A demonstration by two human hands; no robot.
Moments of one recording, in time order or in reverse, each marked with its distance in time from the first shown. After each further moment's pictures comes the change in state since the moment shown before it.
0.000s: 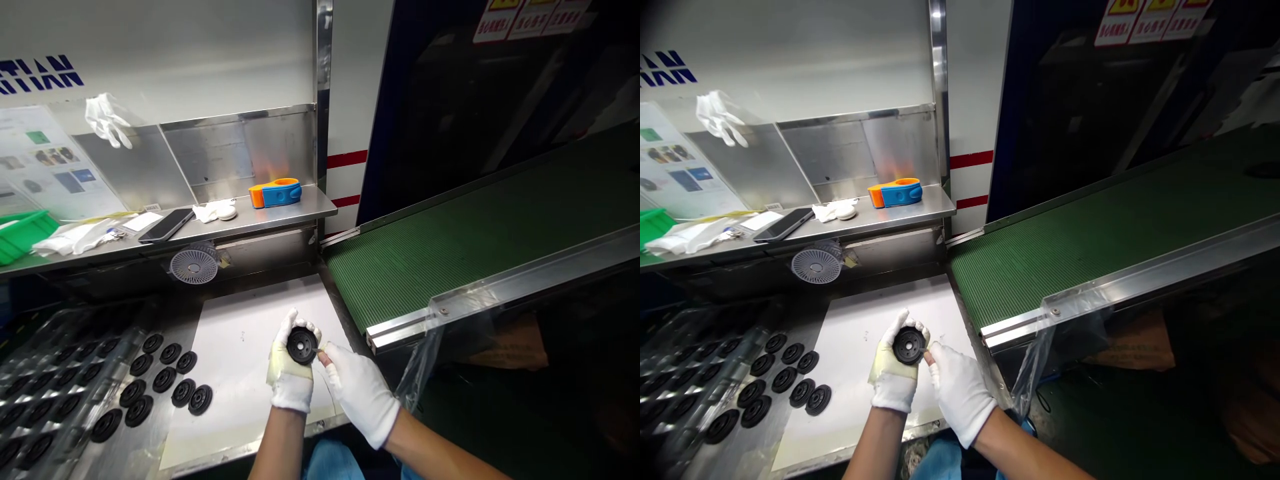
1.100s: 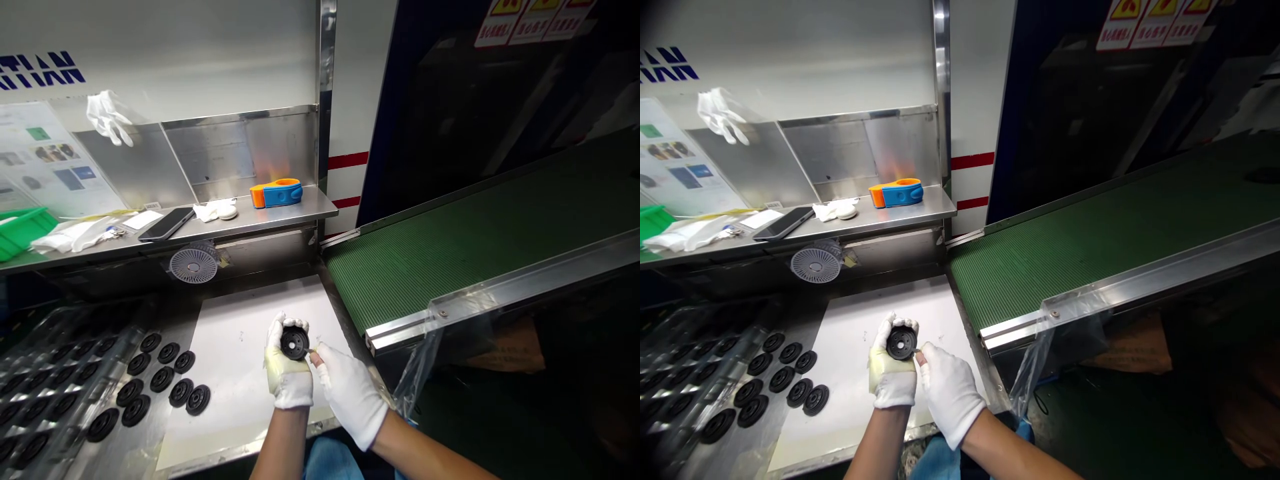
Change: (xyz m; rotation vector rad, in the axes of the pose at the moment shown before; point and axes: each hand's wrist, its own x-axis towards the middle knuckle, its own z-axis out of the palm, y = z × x) left_hand 0.006 -0.005 0.000 -0.088 0.035 0.254; right_hand 0.005 -0.013 0.008 0.075 -0.038 0.065
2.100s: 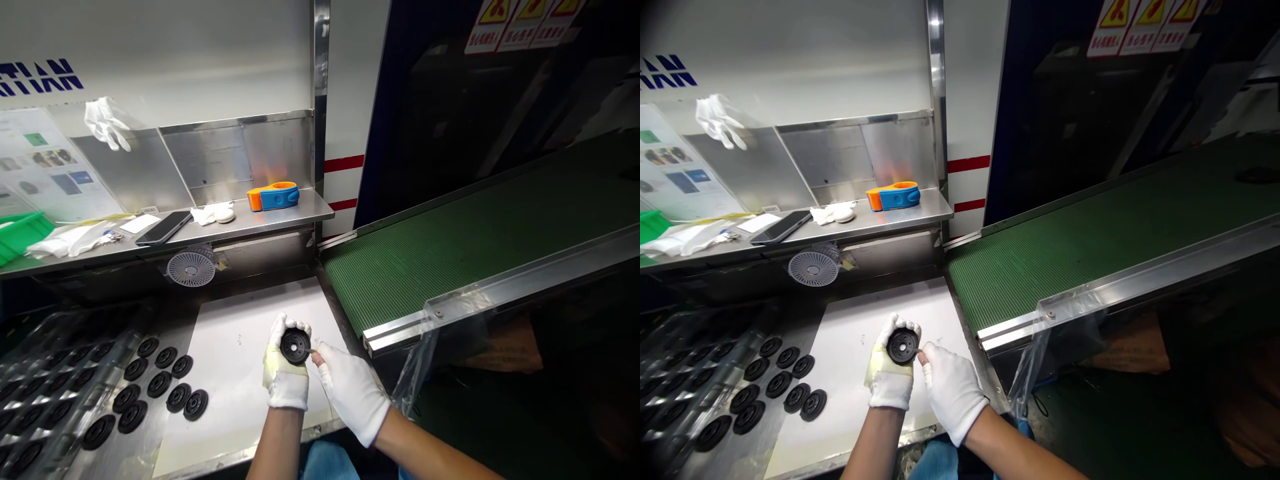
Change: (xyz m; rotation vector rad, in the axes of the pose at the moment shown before) left_hand -0.002 0.007 0.007 0.018 0.009 -0.161; right_hand 0.001 0.008 -0.009 -0.096 -0.004 -0.046
